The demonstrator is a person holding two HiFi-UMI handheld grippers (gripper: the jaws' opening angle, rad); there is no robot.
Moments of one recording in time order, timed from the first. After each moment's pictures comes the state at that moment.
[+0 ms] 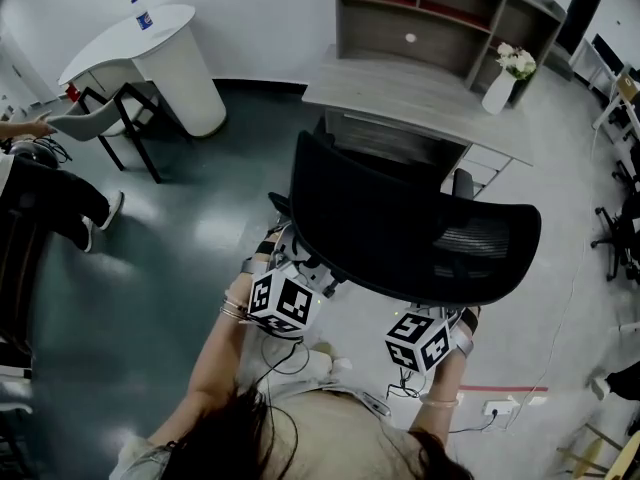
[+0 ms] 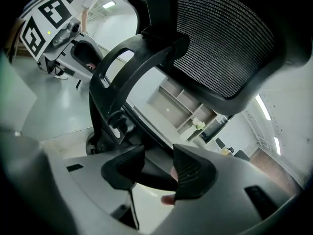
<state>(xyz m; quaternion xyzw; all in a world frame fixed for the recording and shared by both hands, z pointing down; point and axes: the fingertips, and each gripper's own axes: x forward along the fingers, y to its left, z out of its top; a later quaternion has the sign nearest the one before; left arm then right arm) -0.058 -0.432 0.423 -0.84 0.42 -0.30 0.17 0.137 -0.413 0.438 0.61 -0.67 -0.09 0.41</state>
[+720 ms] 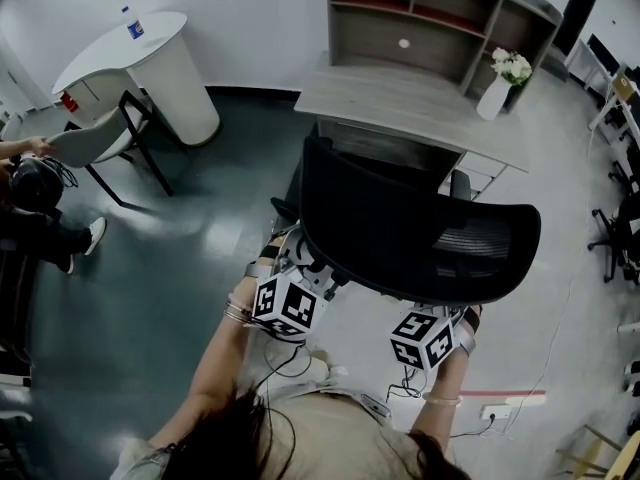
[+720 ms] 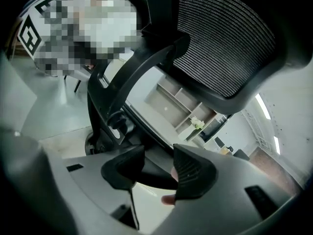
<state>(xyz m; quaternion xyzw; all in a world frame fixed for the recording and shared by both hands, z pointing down) -0.041 -0.460 0.421 -0.84 0.41 -0.30 0.17 0.155 -0.446 0.437 0.61 -0.67 -0.09 0.41</state>
